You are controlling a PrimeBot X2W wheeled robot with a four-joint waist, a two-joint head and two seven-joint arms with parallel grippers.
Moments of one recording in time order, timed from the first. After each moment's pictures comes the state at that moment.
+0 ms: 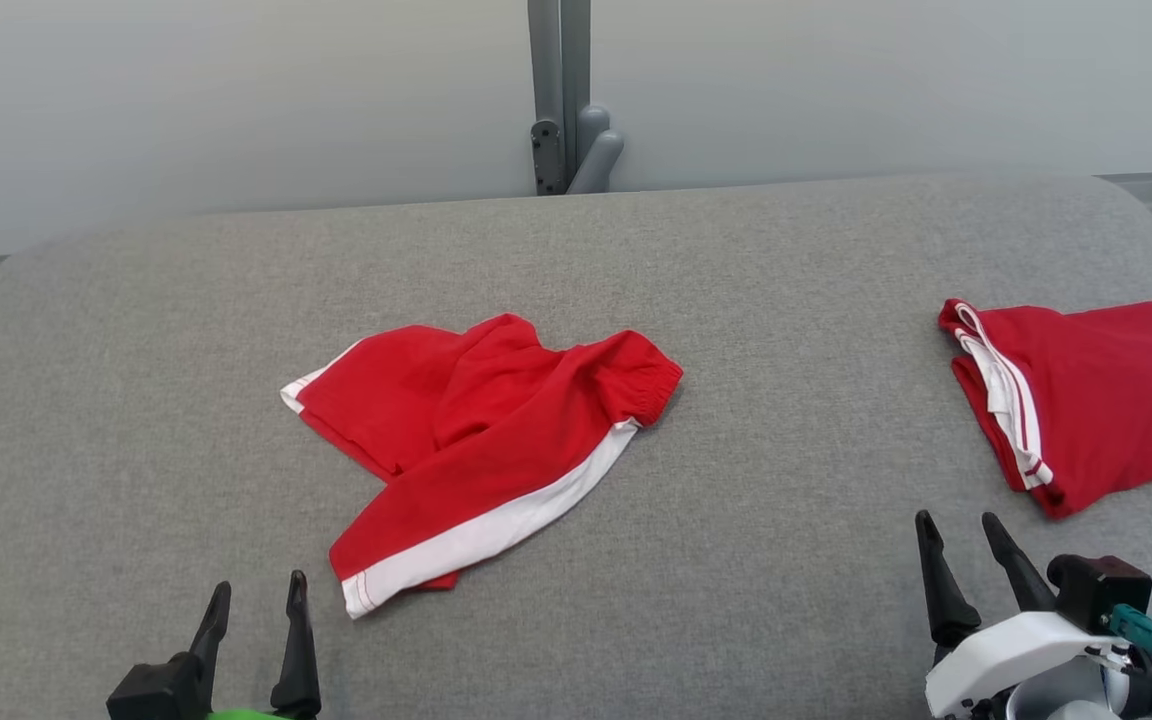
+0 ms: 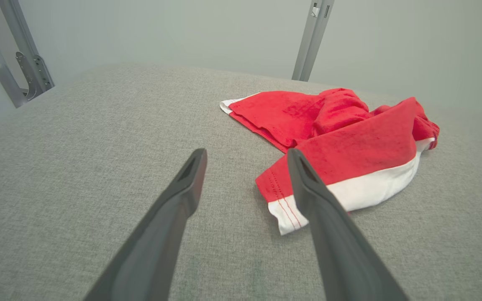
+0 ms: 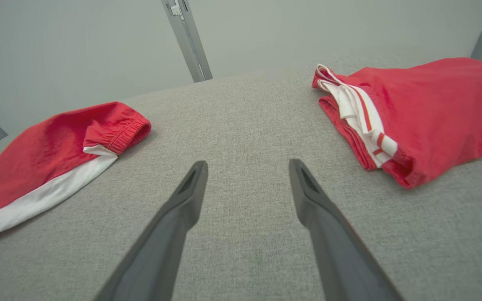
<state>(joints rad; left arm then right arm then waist) 0.06 0.05 0.01 0.32 -0.23 -0.10 -0.26 -0.06 -0.14 0.05 0.43 0.36 0.13 -0.26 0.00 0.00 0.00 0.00</state>
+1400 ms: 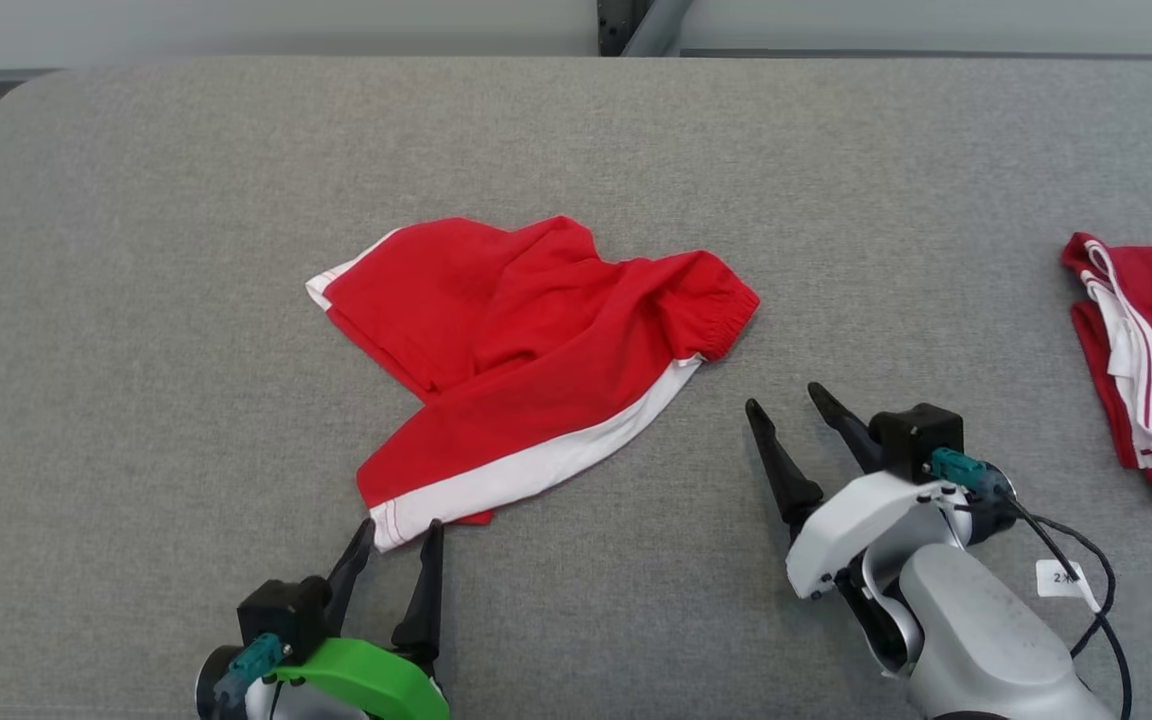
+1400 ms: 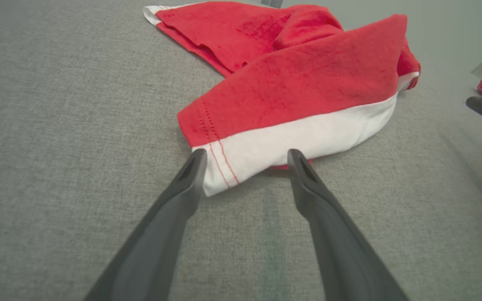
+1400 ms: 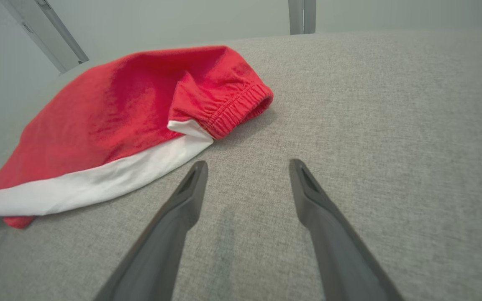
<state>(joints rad) -0.10 0.05 -0.24 0.46 -0.35 -0.13 -0.26 -0.40 -0.10 0.35 0.64 0.36 0.13 -0.26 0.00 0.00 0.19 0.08</state>
